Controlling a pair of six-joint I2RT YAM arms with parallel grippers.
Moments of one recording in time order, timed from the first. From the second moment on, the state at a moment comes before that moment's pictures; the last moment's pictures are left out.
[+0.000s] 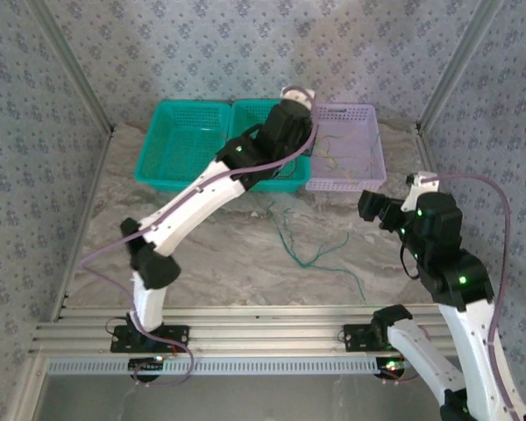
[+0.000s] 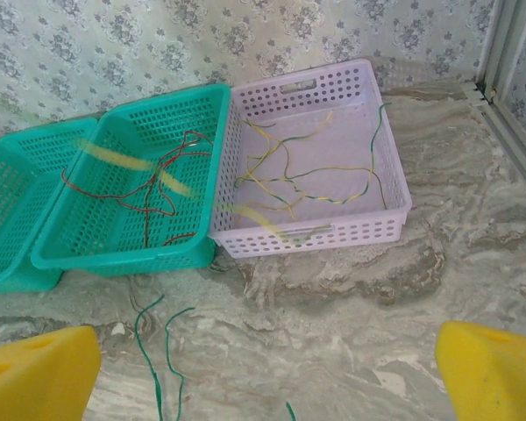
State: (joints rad) left arm -0.94 2.02 2.35 -0.69 -0.46 -0.25; right arm 0.27 0.65 1.10 -0.87 0.14 0.33
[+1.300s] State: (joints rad) left arm -0.91 2.83 2.84 -0.26 -0.60 0.06; right arm 0.25 0.15 1.03 -1.16 -0.16 0.36
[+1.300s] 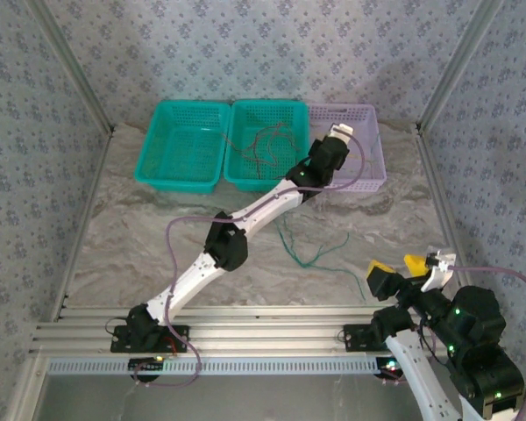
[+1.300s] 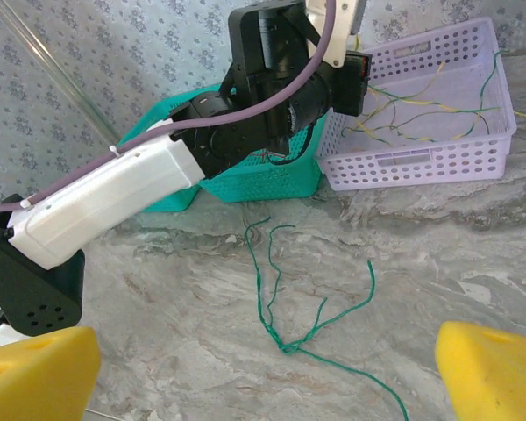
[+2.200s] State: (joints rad) left arm -0.92 2.64 2.85 -0.53 -0.80 -0.06; right arm 0.25 0.16 1.02 -1.16 -0.15 0.37
